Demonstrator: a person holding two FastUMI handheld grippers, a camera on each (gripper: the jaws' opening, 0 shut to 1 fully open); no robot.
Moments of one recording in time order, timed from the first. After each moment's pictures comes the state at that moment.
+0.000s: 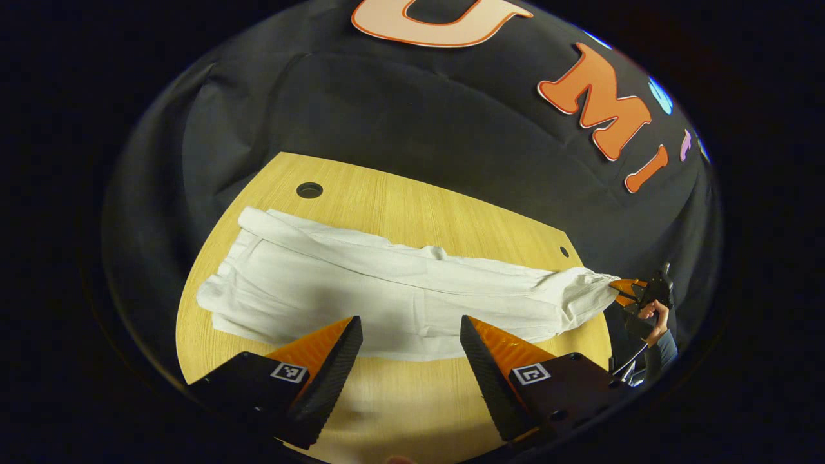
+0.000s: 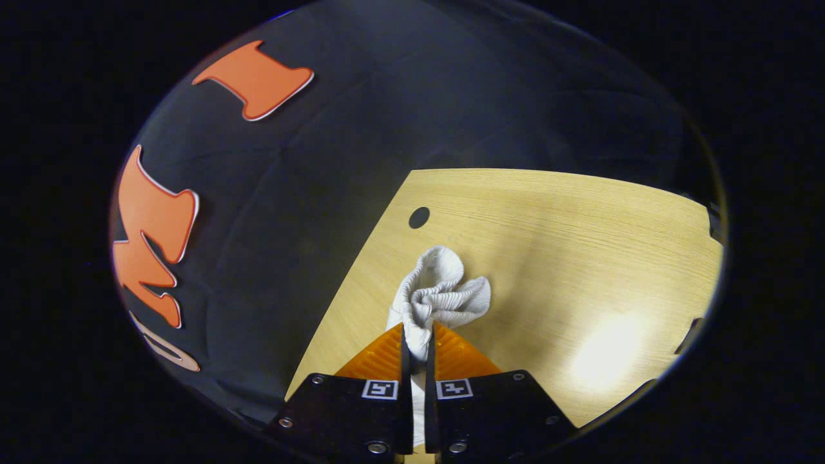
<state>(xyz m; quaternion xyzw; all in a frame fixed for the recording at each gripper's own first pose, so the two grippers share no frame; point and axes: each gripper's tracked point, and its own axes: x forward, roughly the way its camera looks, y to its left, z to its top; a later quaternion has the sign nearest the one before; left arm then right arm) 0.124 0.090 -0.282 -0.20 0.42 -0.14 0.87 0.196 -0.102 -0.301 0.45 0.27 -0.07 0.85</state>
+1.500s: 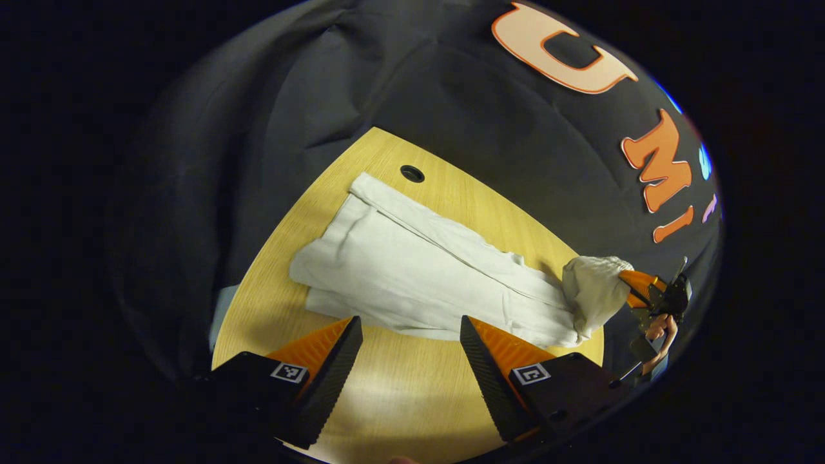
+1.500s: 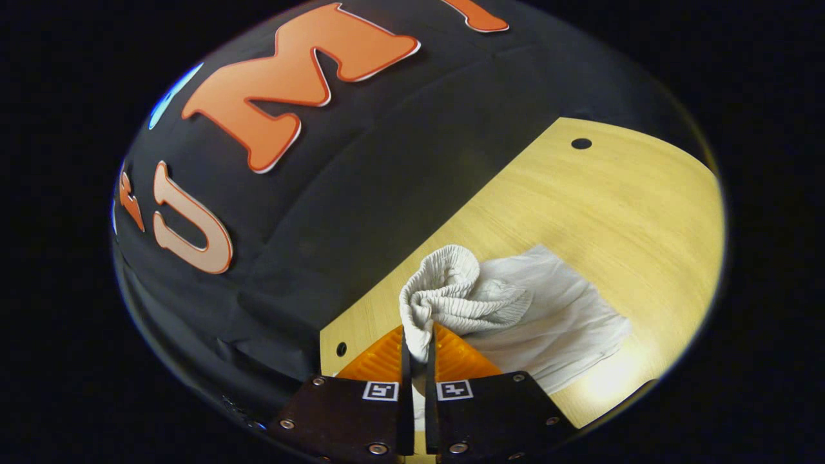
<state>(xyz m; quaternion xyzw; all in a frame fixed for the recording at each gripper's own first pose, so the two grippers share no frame) 0.071 0.242 -0.338 -0.29 0.45 -0.06 0.84 0.199 -0.098 -0.294 0.36 0.30 0.11 0.87</state>
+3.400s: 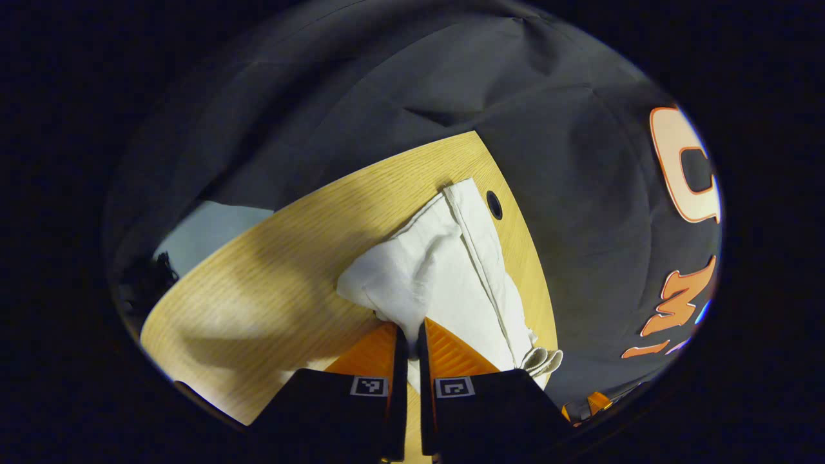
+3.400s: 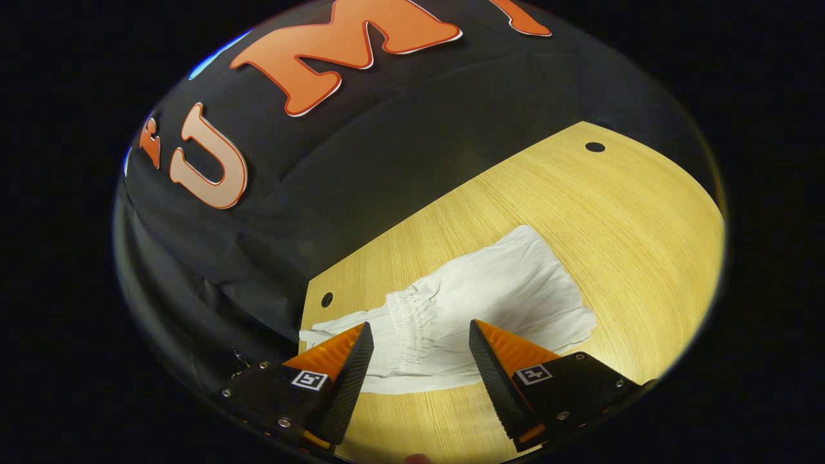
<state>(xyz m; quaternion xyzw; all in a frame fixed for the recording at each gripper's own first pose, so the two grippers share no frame) 0.137 0.257 -0.432 -0.50 0.42 0.07 0.75 0.174 -0.226 -0.275 0.28 0.31 0.15 0.89</state>
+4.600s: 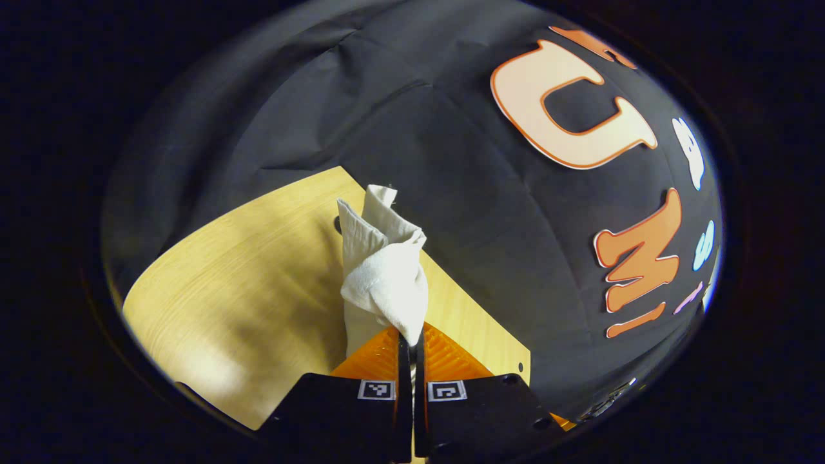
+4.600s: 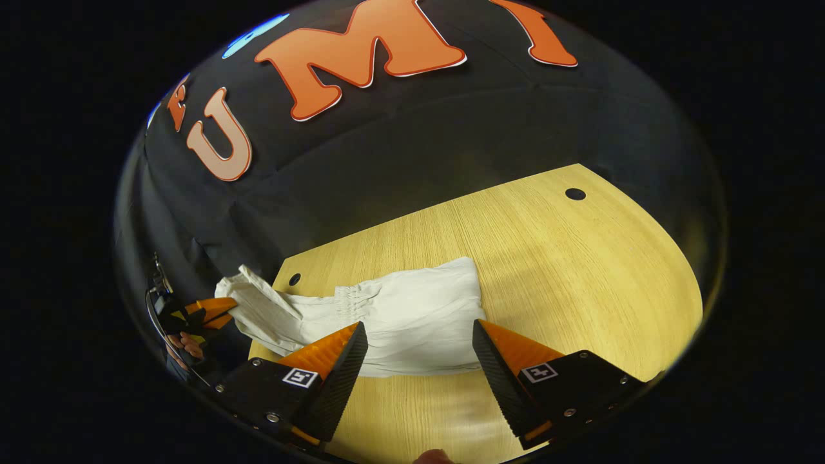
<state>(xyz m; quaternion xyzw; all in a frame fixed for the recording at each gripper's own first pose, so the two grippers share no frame) 0.192 0.132 -0.230 -0.44 0.32 -0.01 0.84 0.173 -0.335 -0.277 0.17 0.29 0.17 0.93</state>
